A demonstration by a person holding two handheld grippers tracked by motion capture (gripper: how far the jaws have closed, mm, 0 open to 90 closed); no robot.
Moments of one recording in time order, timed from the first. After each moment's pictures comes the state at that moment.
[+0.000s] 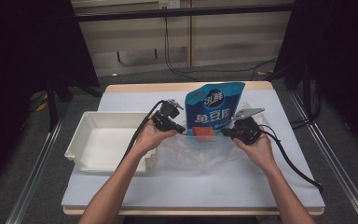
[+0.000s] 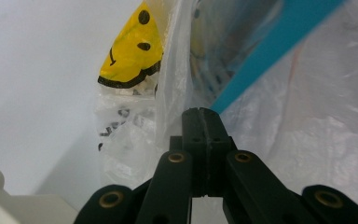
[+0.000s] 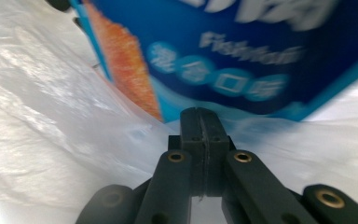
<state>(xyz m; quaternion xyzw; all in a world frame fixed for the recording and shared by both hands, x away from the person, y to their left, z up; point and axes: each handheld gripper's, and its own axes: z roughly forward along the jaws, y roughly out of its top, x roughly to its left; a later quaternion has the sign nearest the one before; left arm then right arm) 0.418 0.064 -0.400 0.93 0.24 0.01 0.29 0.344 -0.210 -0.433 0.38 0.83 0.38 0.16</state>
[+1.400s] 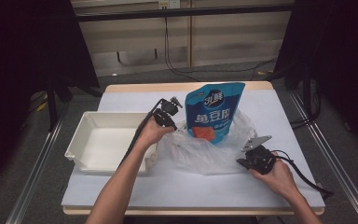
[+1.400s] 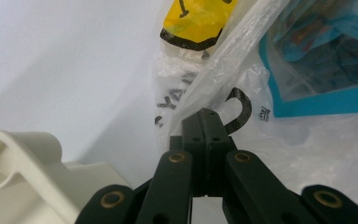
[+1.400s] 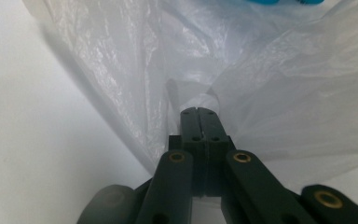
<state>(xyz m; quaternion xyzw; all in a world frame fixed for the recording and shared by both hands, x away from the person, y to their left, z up) 0.445 0.064 -0.421 0.92 0.32 0.02 0.20 0.274 -0.238 -0.465 0.35 0.89 0.28 0.13</state>
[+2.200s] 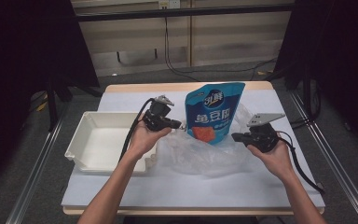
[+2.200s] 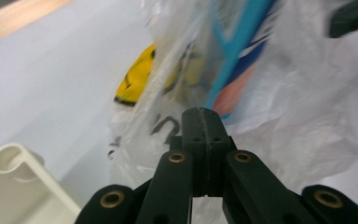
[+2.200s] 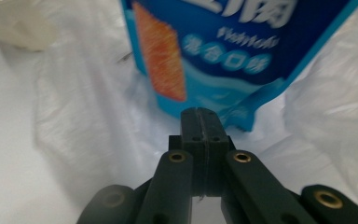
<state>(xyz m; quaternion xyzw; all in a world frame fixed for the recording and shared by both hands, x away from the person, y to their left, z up) 0.387 0.089 -0.369 0.88 0.27 0.05 0.39 0.304 -0.238 -0.402 0.36 0.83 0.39 0.17</state>
